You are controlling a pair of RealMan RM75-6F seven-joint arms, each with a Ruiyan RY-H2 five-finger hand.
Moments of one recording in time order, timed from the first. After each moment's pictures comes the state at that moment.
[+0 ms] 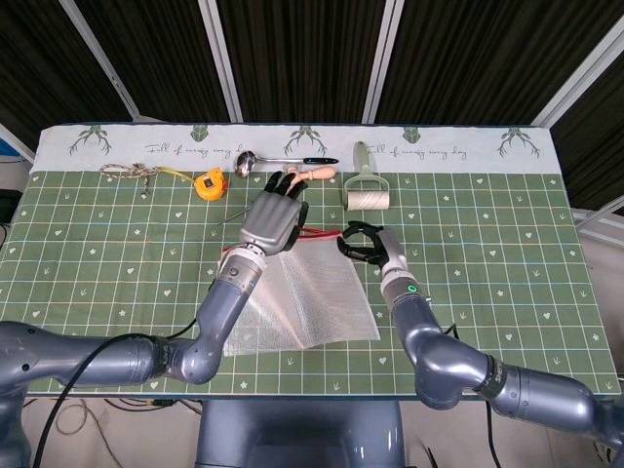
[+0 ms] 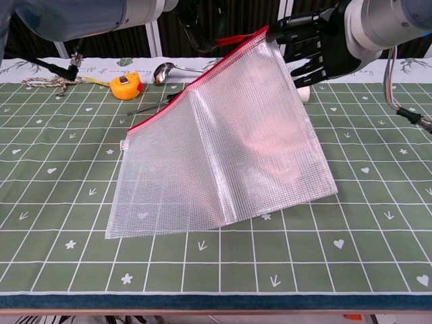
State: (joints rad) left arm -1.26 -1.53 -0.31 -1.62 0.47 1.10 0.76; right arm 0.89 -1.46 0.80 -1.90 0.20 1.13 -0.06
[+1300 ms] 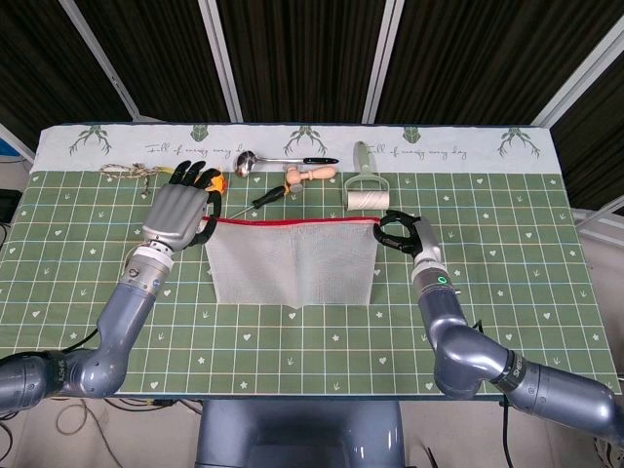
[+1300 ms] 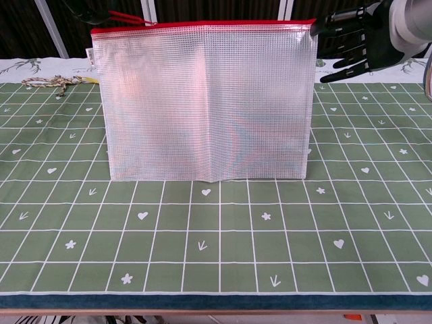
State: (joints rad) left arm -1.01 -1.17 -0.23 -1.86 0.63 1.11 0.59; right arm 0.84 -1.39 0.77 -1.85 0.18 1.14 -0.04
